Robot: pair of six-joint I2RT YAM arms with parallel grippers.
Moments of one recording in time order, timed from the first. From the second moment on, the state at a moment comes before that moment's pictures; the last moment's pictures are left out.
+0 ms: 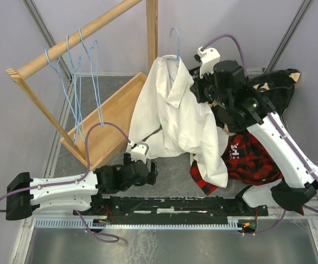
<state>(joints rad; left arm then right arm) -1.26 0.93 0.51 -0.41 -0.55 -0.79 0.67 1.35 1.71 -0.75 0.17 0.07</state>
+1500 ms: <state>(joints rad) -1.26 0.95 0.65 -0.57 -0.57 -0.63 0.52 1.93 2.33 -0.54 -0.32 0.05</state>
